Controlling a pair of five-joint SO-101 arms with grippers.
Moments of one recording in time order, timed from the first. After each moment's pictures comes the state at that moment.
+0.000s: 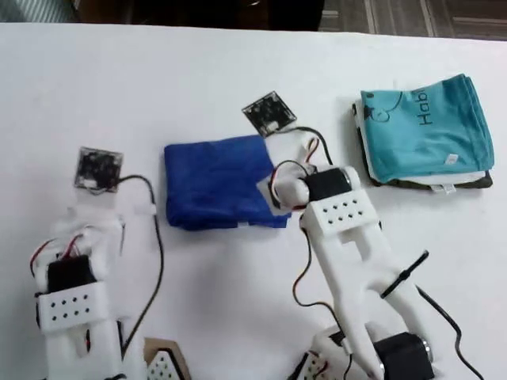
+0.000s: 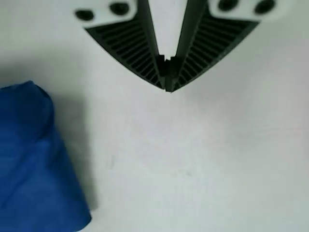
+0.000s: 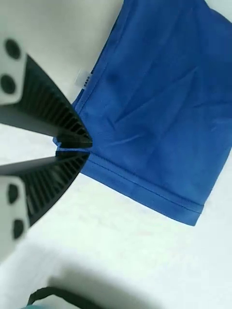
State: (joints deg) left arm -21.5 -63.9 69.8 52.7 -20.3; right arm -22.4 -22.0 32.4 59.3 16.9
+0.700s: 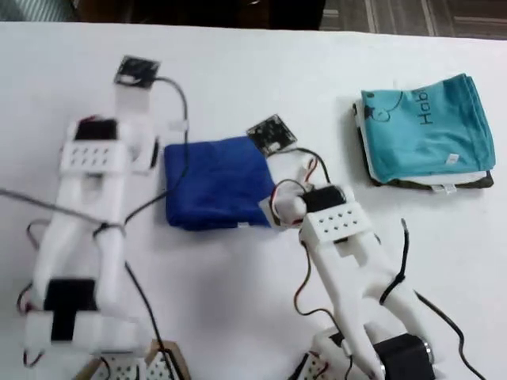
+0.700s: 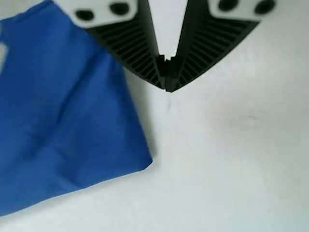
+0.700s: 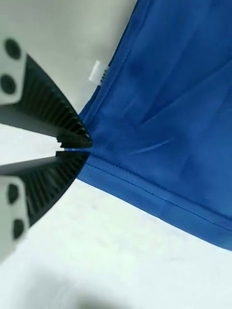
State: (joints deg) left arm -7.5 0.1 9.5 67.8 -7.0; right arm -22.4 -22.1 45.2 50.7 14.9
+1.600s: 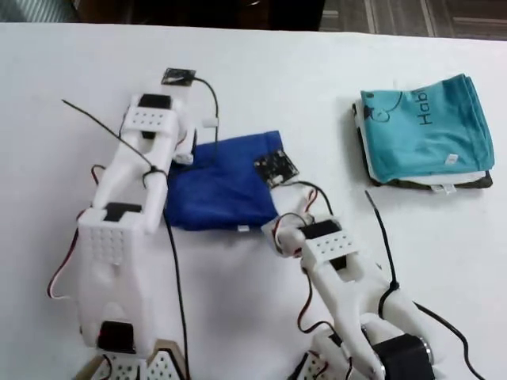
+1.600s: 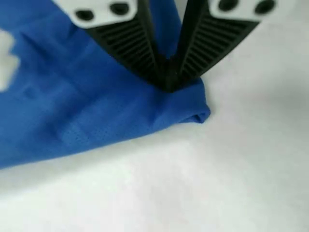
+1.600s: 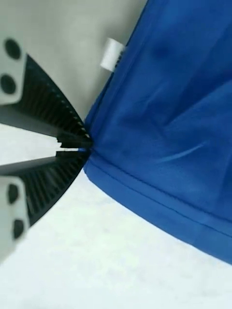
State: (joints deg) left arm -1.6 40.4 -23.7 75.2 3.1; right arm -22.5 -22.3 63.5 31.3 14.5
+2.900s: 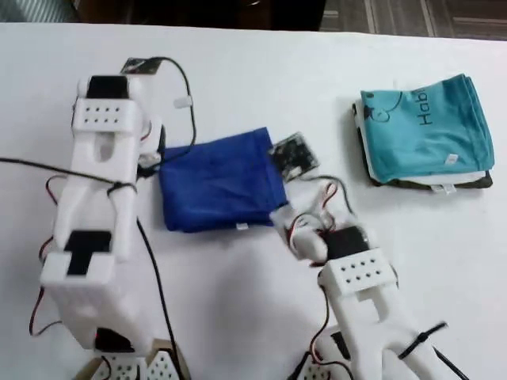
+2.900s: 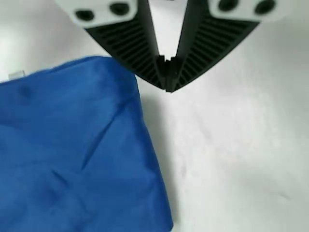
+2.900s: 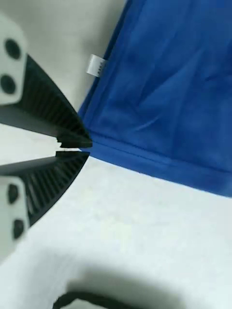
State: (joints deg) left arm -6.9 11.3 -12.4 98.1 1.4; right arm -19.0 -44.3 57.1 46.2 14.6
